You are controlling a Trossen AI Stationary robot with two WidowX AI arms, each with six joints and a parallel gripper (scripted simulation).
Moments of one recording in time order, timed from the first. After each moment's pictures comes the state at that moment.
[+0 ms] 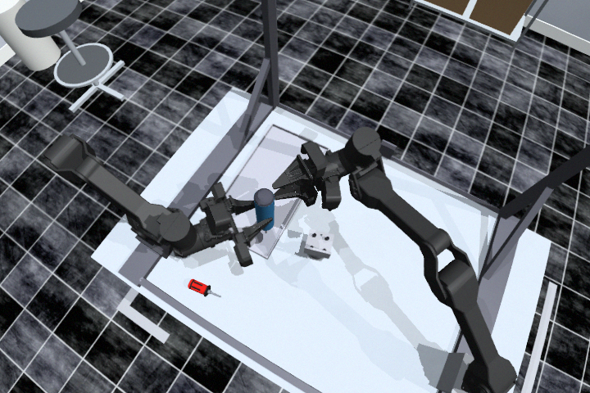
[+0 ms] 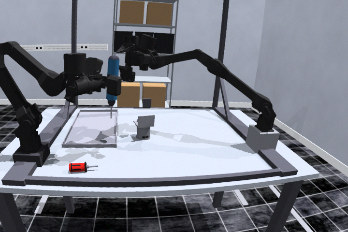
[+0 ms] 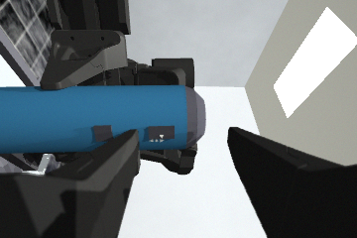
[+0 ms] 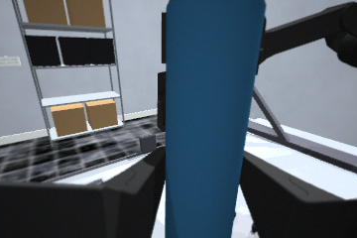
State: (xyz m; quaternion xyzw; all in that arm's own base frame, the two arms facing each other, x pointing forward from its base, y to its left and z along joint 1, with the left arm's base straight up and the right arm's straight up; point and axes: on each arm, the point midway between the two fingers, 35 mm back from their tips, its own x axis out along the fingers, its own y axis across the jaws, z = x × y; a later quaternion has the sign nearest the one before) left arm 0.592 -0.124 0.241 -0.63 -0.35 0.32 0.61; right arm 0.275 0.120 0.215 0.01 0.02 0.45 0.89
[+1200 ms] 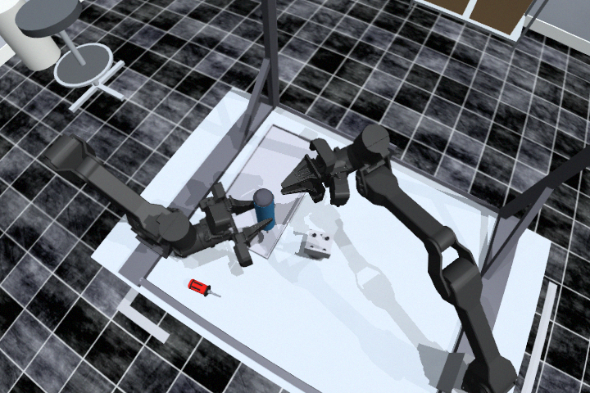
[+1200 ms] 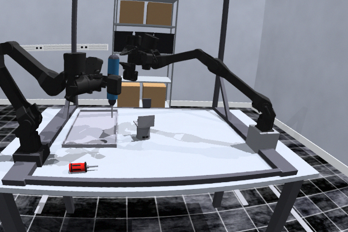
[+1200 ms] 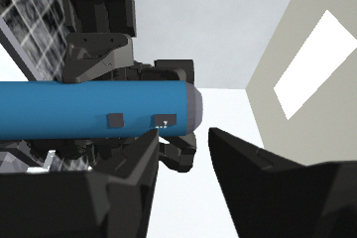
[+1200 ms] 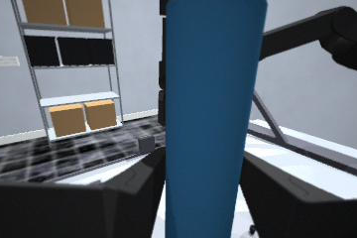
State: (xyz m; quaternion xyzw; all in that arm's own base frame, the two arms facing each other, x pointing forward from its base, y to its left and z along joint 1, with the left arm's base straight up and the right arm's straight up) left arm 0.581 -0.139 0.241 -0.63 -0.35 0.32 0.61; right arm 0.276 0.119 0.217 0.01 0.02 0.45 0.89
